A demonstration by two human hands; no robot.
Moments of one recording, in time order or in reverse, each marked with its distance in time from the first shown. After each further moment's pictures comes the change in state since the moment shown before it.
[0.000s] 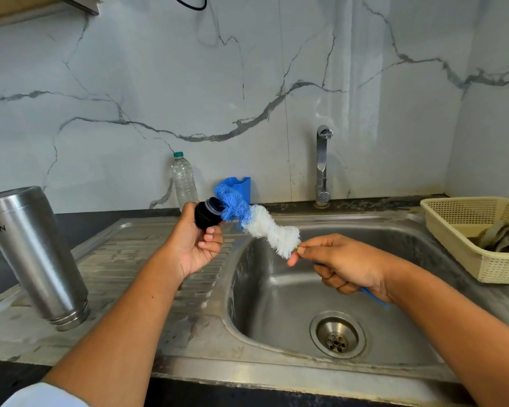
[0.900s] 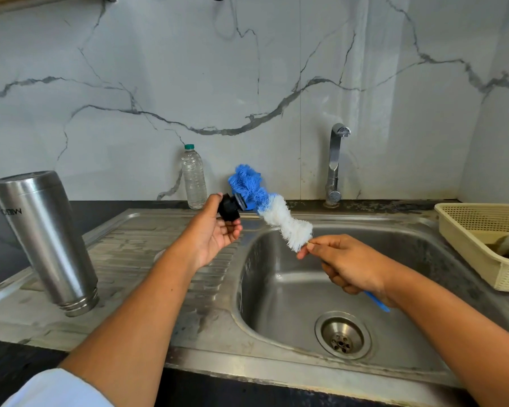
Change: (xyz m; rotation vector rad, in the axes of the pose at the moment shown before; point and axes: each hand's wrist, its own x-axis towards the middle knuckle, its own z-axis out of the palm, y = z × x) left_hand 0.006 -0.008 0.006 0.220 0.128 0.234; right_hand 0.016 0.009 0.010 -0.057 0.140 -0.007
